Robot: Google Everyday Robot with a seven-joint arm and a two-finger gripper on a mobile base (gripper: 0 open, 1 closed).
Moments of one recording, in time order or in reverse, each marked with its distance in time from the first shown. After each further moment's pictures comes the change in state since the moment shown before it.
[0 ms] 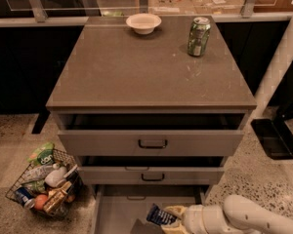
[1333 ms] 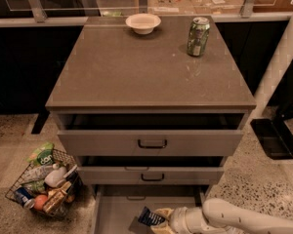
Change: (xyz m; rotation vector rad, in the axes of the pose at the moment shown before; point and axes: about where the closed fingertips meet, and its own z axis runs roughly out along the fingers) arm 0.052 -0.030 0.084 -0.004 0.032 0.033
